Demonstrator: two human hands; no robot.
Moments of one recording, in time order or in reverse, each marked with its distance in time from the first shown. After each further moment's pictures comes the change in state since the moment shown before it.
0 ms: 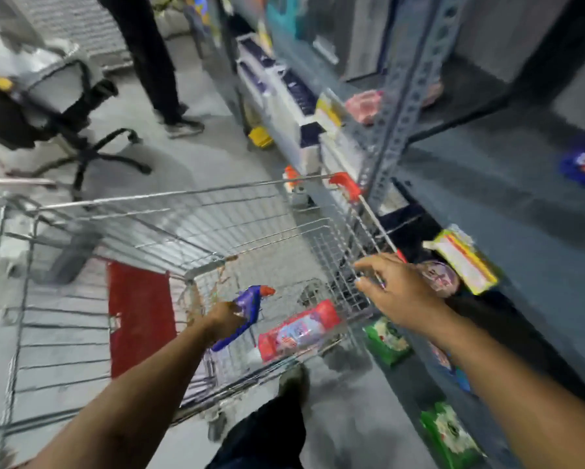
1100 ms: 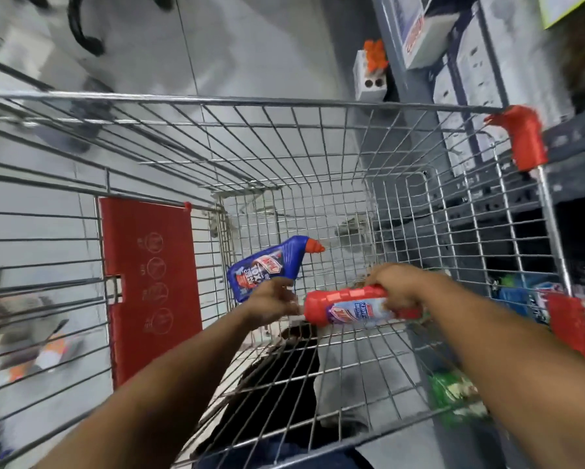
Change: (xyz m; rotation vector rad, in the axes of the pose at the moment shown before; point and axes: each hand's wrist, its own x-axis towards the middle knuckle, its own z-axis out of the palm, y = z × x) left_hand 0.098 -0.071 0.070 -0.622 -0.338 -0.203; right_hand 0.160 0.088 0.198 -0.466 -1.154 0.109
